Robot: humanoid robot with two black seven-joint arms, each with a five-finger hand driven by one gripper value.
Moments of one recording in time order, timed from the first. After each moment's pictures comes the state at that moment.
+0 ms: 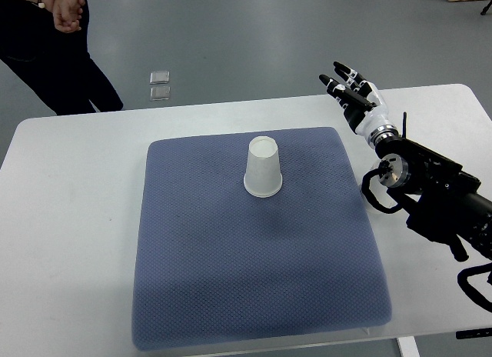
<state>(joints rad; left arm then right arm) -0.02 0.00 -0.04 -0.17 0.05 0.09 -0.05 0.87 -0.08 0.52 0.44 0.10 0.10 0.42</state>
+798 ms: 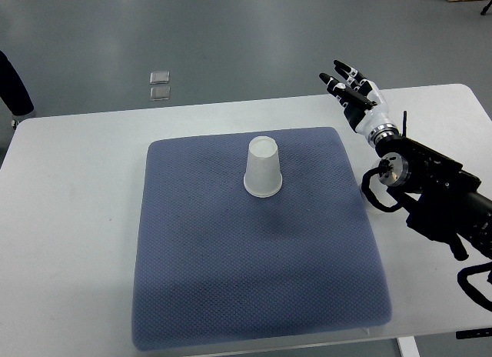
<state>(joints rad) -0.02 0.00 -0.04 -0.17 0.05 0.09 -0.05 0.87 -0.08 0.53 0.44 0.10 0.10 0.42</state>
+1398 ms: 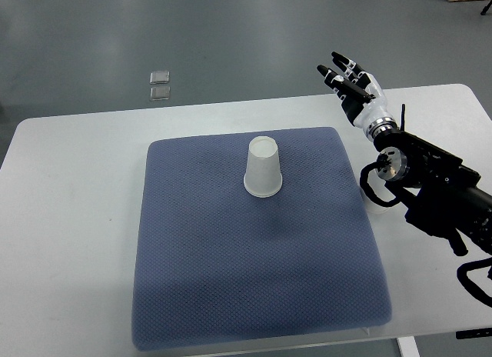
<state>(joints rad) -0.02 0.00 -0.05 -0.17 0.05 0.09 -0.05 0.89 -0.09 0.53 0.46 0.10 0.09 0.43</state>
